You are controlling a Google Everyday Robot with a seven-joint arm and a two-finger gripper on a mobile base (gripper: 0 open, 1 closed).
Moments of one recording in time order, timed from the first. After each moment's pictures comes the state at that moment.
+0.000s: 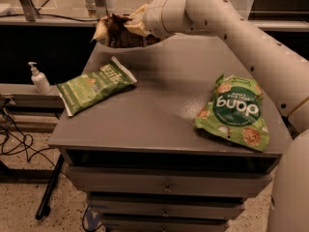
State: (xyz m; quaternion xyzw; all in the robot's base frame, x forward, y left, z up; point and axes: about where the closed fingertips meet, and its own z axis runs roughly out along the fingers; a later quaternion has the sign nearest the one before) arm 0.766 0.064 0.964 -0.57 0.57 0.10 0.58
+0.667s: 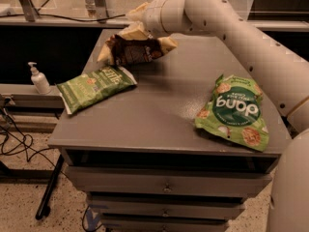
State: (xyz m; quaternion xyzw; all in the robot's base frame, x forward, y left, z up) arm 0.766 0.069 0.962 -0.57 0.57 0.10 0.58
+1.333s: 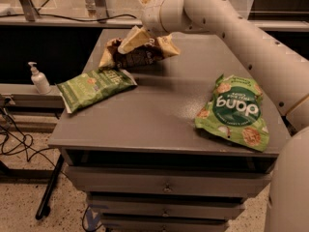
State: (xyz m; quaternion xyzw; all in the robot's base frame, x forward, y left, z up) arm 0.763 0.071 0.964 -0.58 0.57 0.10 0.58
